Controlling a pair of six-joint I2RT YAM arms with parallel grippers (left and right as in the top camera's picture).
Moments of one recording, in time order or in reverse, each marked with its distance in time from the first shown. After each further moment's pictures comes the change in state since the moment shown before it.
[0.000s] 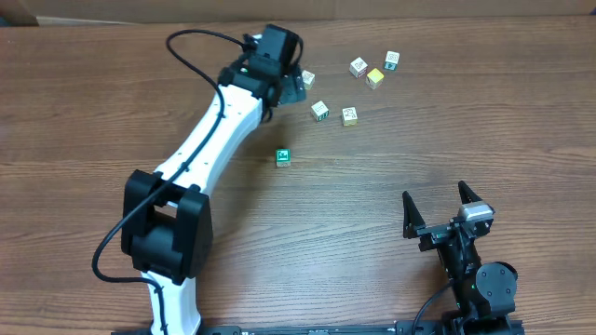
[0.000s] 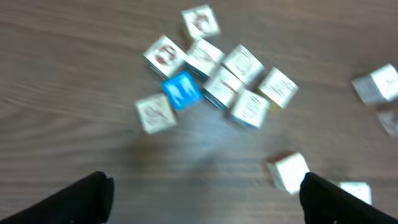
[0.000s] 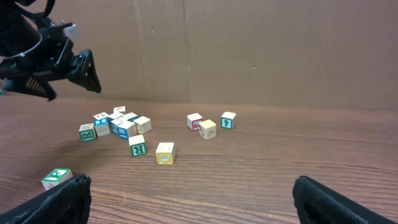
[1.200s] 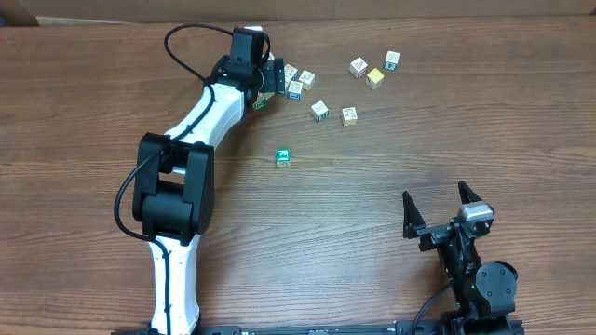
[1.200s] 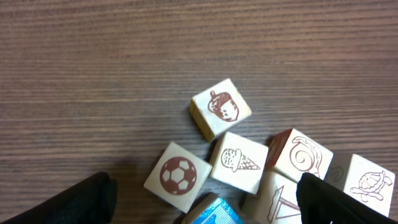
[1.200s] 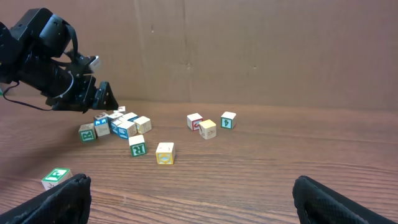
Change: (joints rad) left arm 0.135 0.244 -0.024 0.462 0.138 0.309; right arm 0.000 0.000 0.000 0.000 0.000 0.000
